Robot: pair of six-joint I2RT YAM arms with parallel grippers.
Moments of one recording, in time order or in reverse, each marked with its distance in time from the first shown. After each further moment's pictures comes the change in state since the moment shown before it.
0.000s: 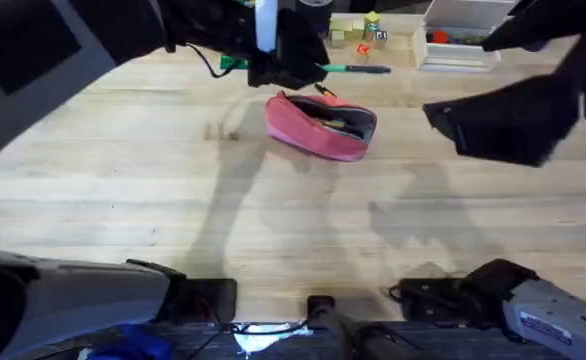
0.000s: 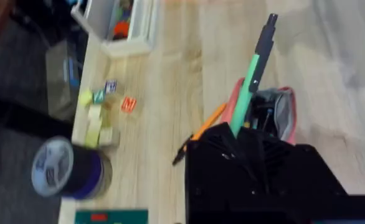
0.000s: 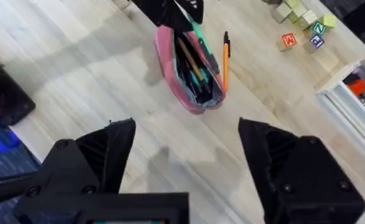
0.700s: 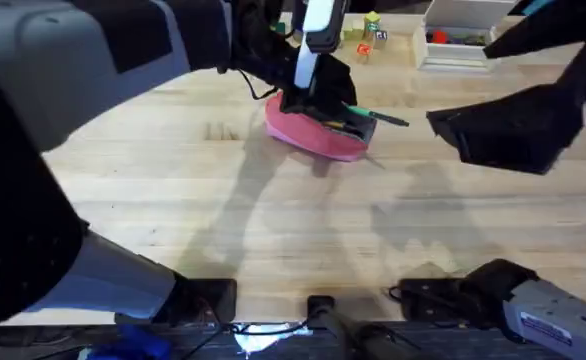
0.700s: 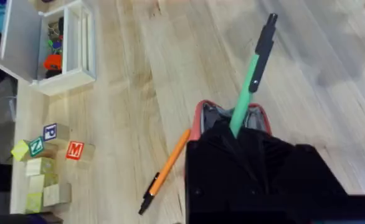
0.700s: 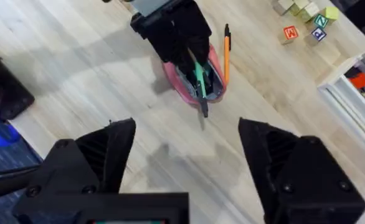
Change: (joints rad) left arm -0.136 0.158 0.000 0.002 0.043 0.135; right arm 0.000 -0.006 0.000 -0.027 0.008 -0.004
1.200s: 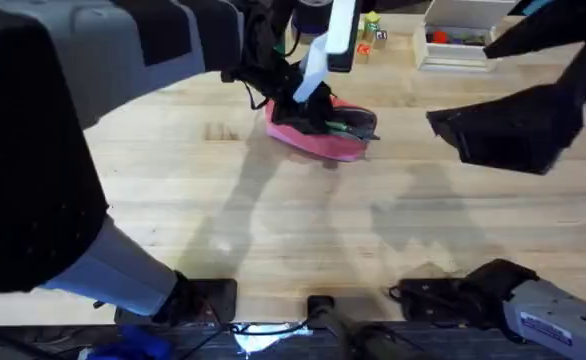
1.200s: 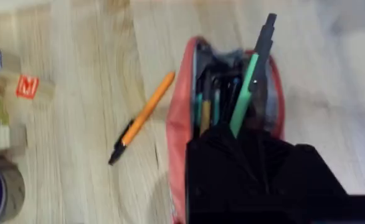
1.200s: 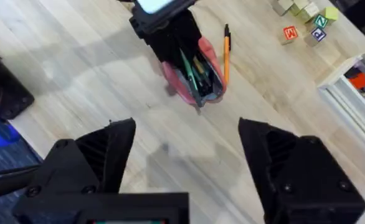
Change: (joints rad) left arm 0.000 0.068 0.000 -0.082 -0.218 -0.024; right arm 0.000 0.000 0.000 0.000 0.000 0.000
